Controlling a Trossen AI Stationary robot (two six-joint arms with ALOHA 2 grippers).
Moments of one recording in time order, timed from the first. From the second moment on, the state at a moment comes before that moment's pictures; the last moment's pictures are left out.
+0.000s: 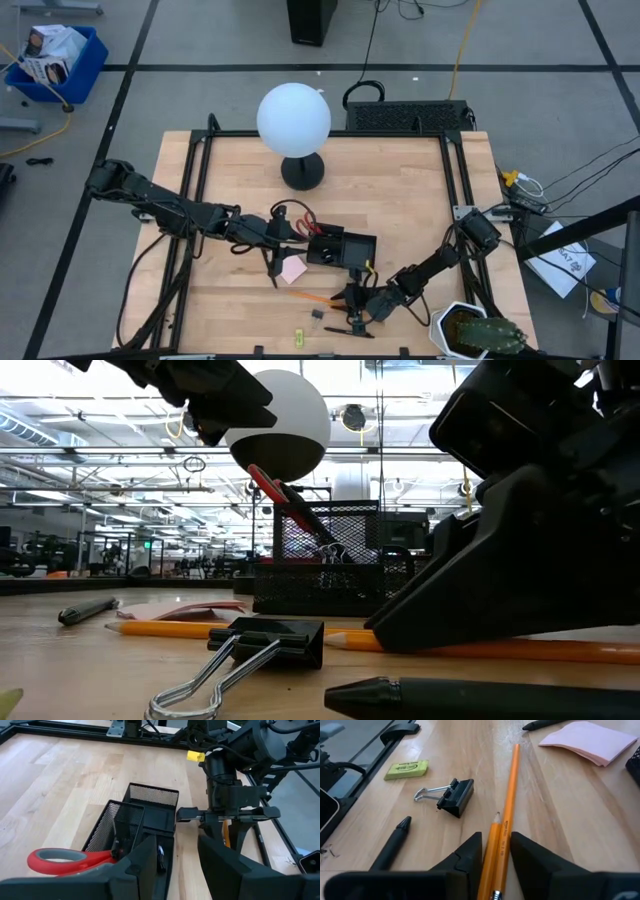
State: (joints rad) left arm -0.29 1.34 0.77 0.10 -0.16 -0.24; right arm 0.63 2.12 0.87 0.64 0.45 0.44
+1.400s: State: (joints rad) left arm -0.29 1.34 0.77 0.08 -0.16 -0.25; right arm 0.60 2.11 0.87 0.68 0.41 0.27
